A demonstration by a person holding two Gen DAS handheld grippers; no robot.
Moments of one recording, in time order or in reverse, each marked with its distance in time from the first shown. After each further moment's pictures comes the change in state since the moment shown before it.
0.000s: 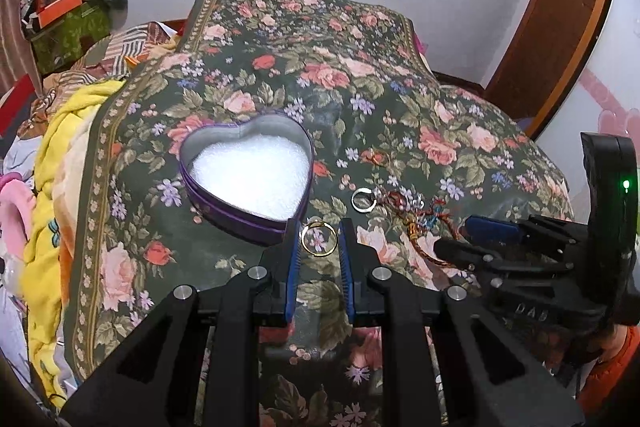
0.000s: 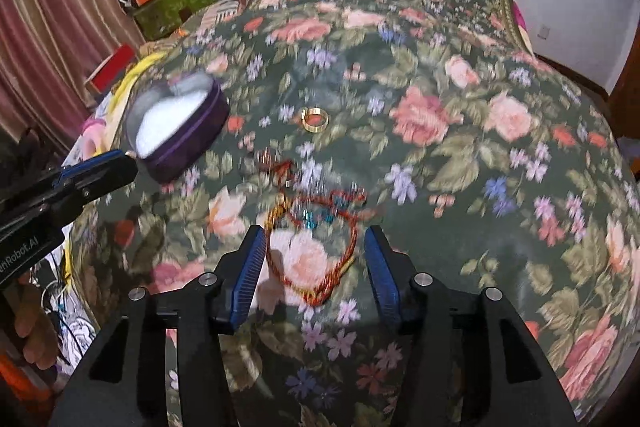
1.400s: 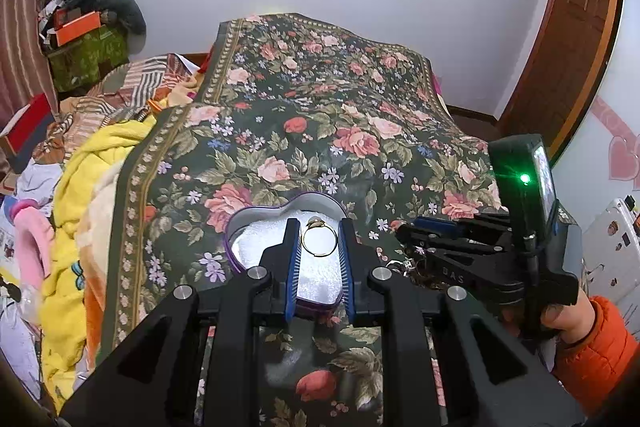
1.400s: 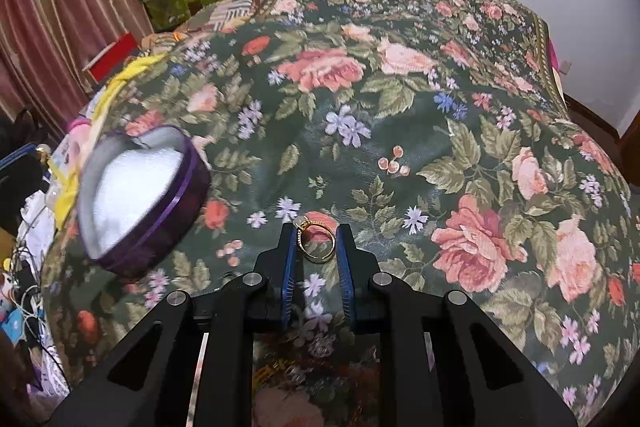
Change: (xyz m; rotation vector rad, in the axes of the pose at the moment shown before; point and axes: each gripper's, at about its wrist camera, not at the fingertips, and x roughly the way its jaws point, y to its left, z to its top) left arm -0.010 0.023 0.039 -0.017 -0.118 0.054; right arm 0.051 0.009 0.060 -0.094 -0.011 0.012
